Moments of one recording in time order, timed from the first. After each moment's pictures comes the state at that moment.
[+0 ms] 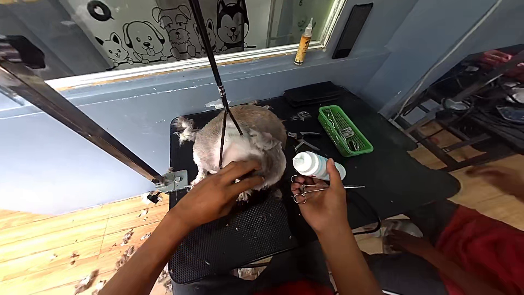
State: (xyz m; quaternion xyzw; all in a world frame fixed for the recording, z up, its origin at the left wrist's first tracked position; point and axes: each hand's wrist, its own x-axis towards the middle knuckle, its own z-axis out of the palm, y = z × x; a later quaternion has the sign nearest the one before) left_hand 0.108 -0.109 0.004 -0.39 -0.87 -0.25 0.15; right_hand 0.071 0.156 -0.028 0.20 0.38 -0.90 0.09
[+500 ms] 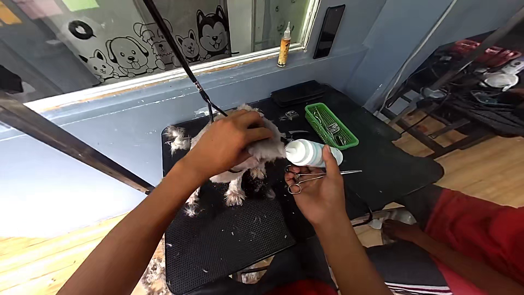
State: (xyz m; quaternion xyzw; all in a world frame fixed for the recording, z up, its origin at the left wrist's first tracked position) left_hand 0.020 -0.071 0.083 -0.42 -0.87 -0.12 0.21; right_hand 0.065 0.160 0.001 0.17 0.35 -0.92 0.07
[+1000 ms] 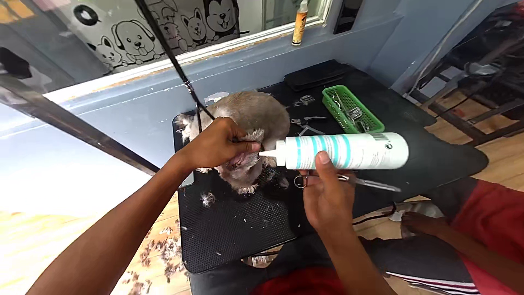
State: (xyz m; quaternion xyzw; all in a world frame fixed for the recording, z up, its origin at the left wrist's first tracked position) left_hand 0.038 -0.111 0.072 -0.25 -0.90 -0.34 -0.05; right_hand 0.102 0.125 0.000 -0.04 0.47 -0.87 -0.12
